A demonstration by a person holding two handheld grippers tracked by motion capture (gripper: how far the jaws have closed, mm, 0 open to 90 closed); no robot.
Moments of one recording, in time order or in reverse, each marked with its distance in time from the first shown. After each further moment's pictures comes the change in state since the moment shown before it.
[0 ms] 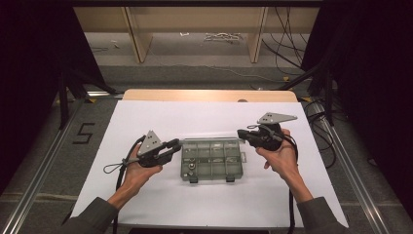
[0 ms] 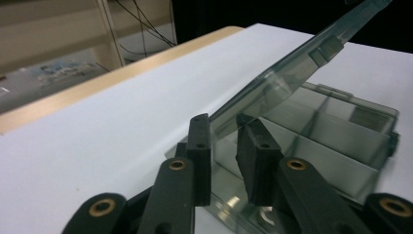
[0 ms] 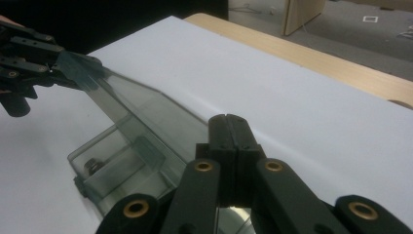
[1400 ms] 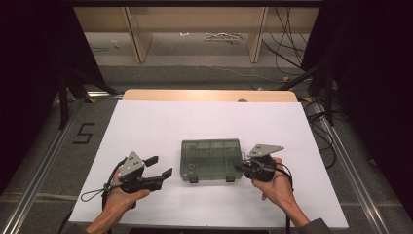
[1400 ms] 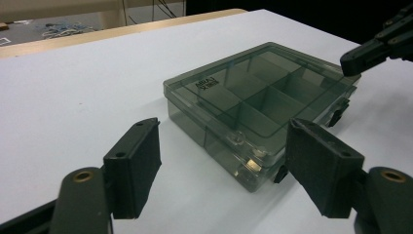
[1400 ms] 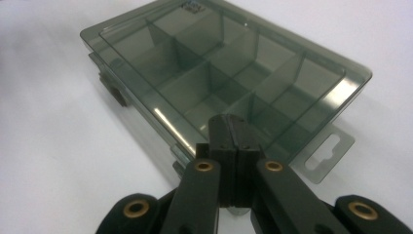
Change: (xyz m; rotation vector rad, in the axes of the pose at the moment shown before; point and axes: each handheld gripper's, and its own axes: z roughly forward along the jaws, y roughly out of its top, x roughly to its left) left arm -0.023 -0.031 -0.056 0.023 0.043 -0.156; right arm 0.037 -0.070 0.011 0.173 0.035 -0.046
